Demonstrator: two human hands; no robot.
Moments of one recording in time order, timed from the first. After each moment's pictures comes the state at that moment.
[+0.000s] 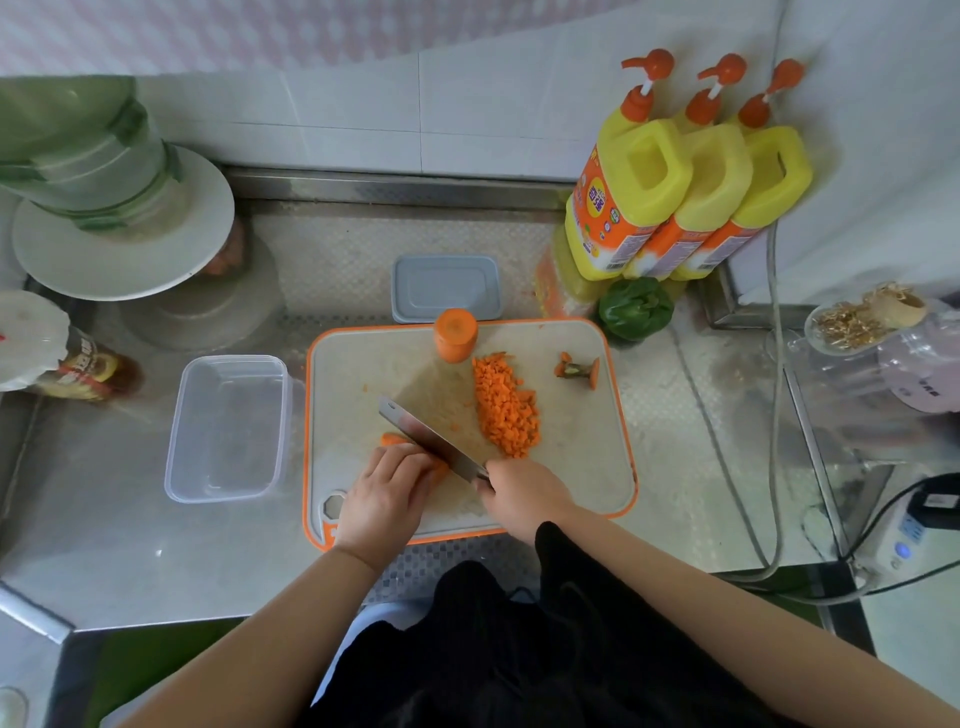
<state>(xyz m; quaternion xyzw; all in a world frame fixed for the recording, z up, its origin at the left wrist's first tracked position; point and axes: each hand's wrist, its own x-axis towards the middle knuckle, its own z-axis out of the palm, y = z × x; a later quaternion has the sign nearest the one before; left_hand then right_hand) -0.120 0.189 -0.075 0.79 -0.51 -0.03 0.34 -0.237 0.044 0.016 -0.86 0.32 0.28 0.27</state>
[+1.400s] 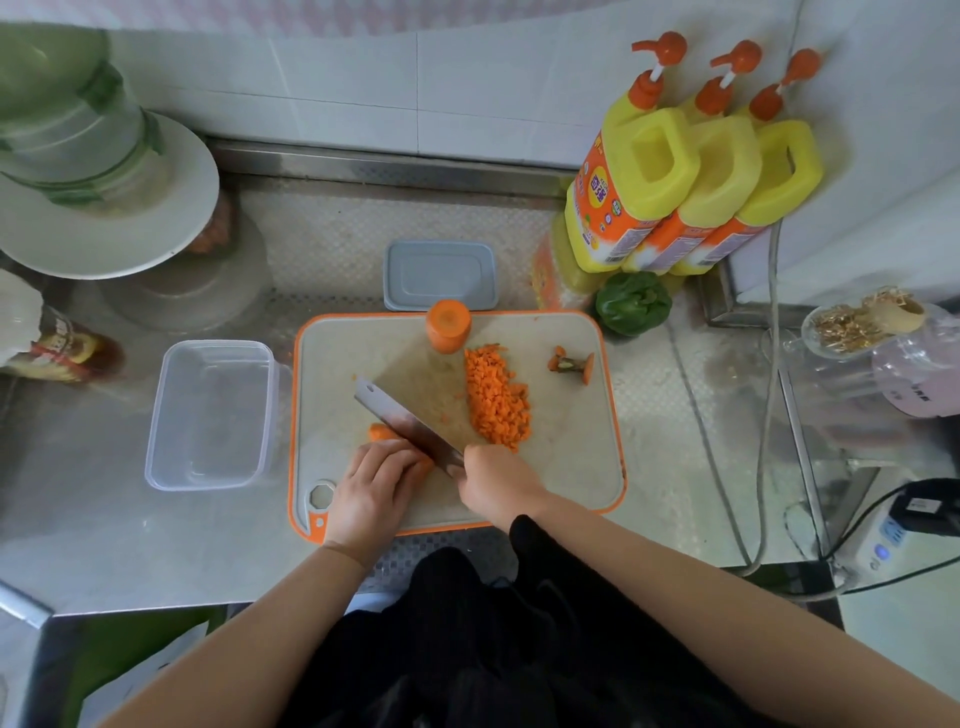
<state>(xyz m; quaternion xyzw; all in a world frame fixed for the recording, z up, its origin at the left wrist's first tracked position) -0.127 0.190 -0.082 0.79 -0.48 -0.01 0.38 -0.219 0.046 0.010 -0.85 0.34 0.28 0.29</state>
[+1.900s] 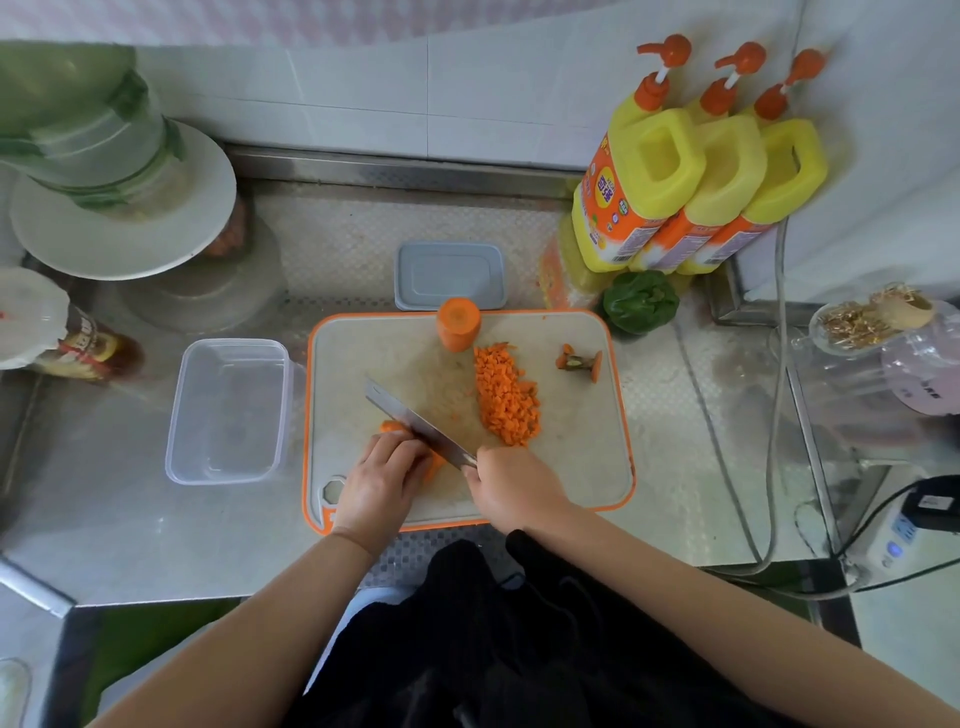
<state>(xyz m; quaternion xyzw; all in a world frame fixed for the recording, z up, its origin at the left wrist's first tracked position) -0.117 0.189 -0.077 0.80 -0.48 -0.06 0.36 -0.229 0.053 0.032 -0.88 0.31 0.25 0.27</state>
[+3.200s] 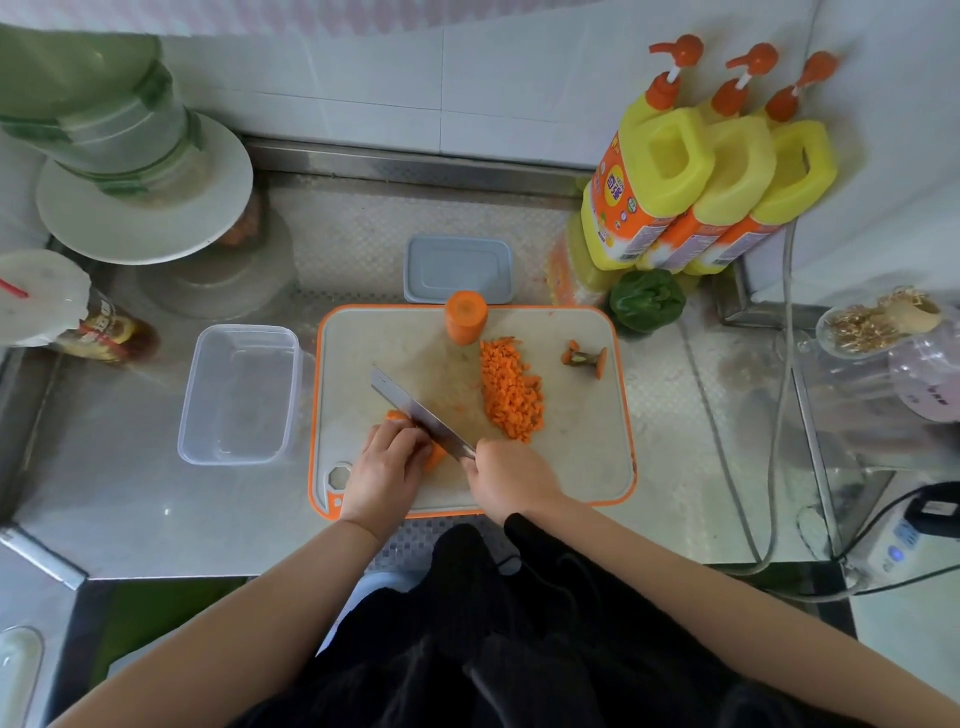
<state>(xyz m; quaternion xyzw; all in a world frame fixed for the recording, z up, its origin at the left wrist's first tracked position) -0.124 0.189 -0.077 0.83 -0.41 -0.12 0.37 -0.226 0.060 0.032 -0.88 0.33 0.25 0.26</state>
